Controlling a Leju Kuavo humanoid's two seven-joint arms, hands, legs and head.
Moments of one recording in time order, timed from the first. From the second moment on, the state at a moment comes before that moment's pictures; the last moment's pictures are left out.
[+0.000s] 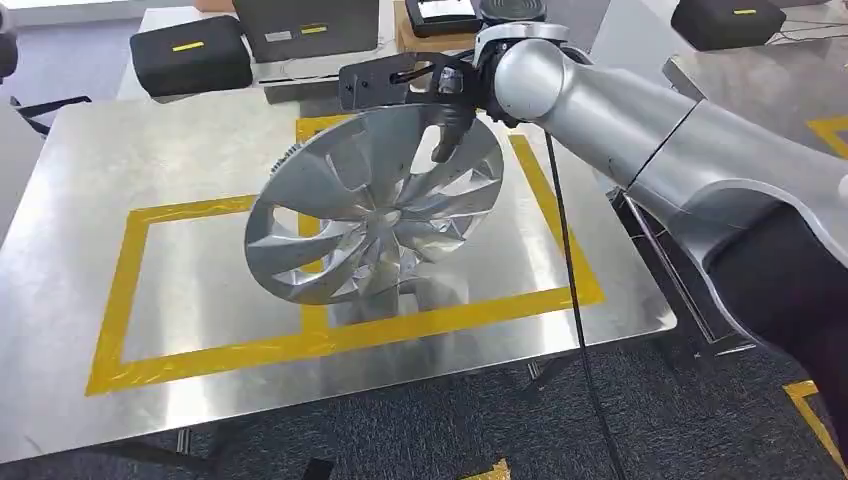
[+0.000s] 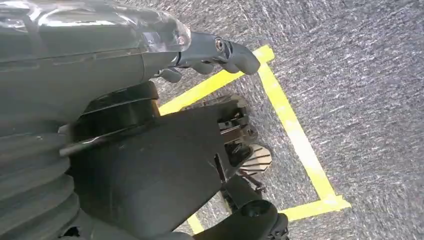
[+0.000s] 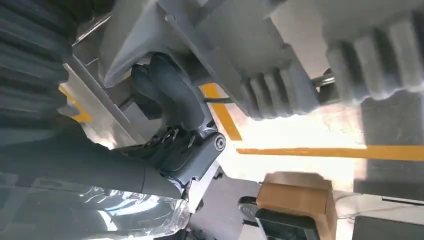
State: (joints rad) left arm -0.14 -0.08 -1.15 -0.19 0.87 0.22 -0.04; right arm -1.69 -0.10 1.52 -0.80 -0.37 0.50 0.70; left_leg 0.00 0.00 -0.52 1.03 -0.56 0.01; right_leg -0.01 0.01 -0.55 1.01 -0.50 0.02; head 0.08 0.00
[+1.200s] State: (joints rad) left arm -0.14 -0.08 -1.15 -0.19 0.86 0.17 0.02; right arm -1.62 -0.14 1.31 -0.92 0.16 0.10 0.59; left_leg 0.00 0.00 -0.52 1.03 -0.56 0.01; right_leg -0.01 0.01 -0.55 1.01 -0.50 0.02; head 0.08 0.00
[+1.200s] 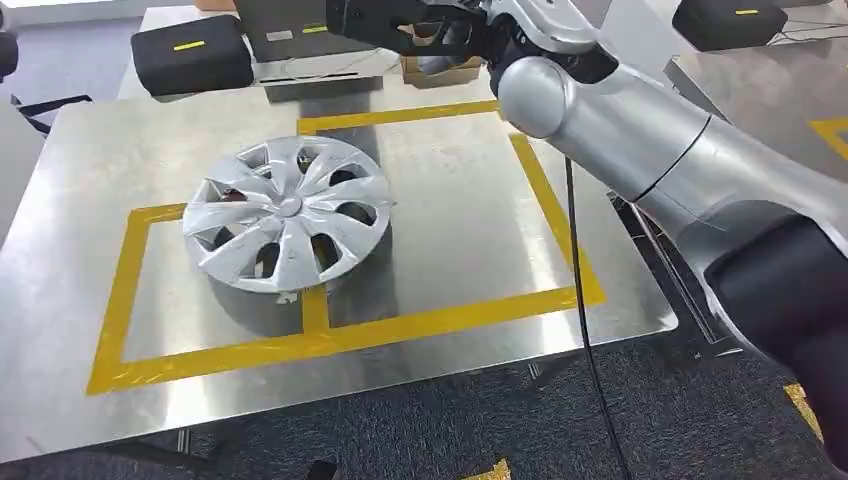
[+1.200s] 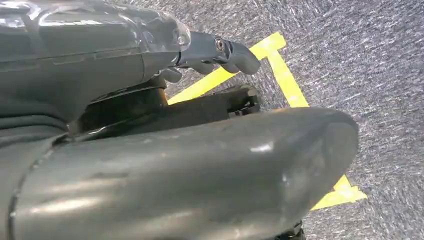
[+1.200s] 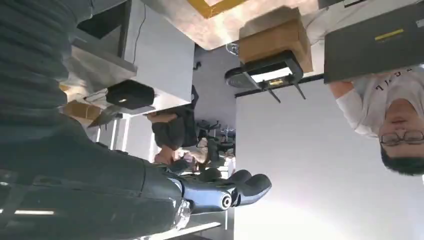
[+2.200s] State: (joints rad) left arm -0.14 -0.06 -1.15 -0.19 0.96 0.27 -0.04; right arm -0.73 -0.45 0.72 -1.93 0.11 -0.61 0.09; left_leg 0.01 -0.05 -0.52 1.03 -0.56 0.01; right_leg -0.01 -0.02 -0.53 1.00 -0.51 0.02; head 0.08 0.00
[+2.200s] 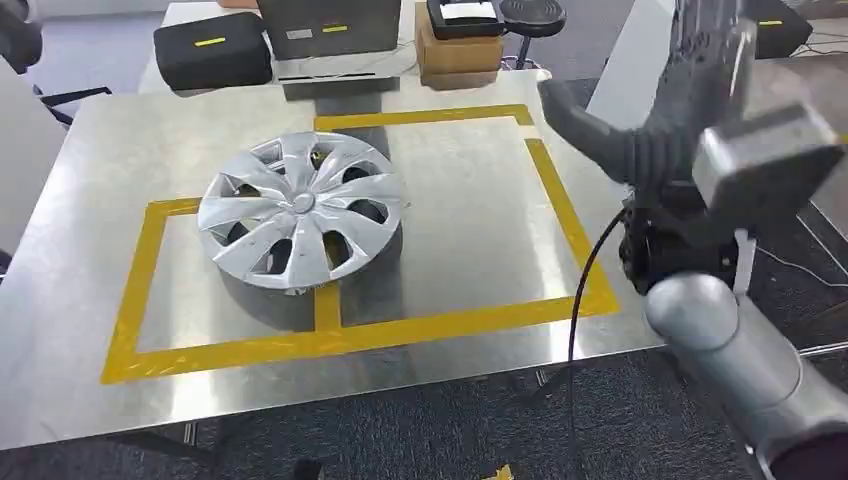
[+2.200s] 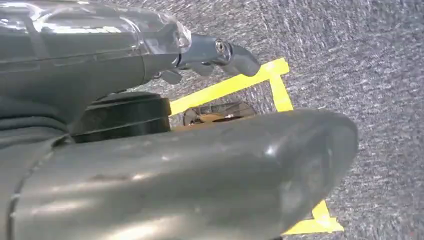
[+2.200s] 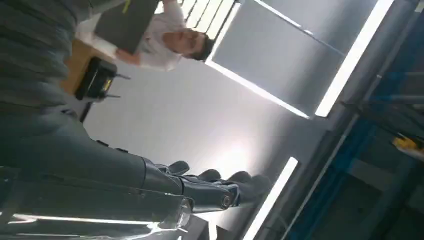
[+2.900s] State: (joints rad) left arm -0.12 0.02 -1.15 -0.19 0.92 0.35 0.04; right arm 0.20 -0.33 0.19 -2.17 -0.43 -0.61 -0.49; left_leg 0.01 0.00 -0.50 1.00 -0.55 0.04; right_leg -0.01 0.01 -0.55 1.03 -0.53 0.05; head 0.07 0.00
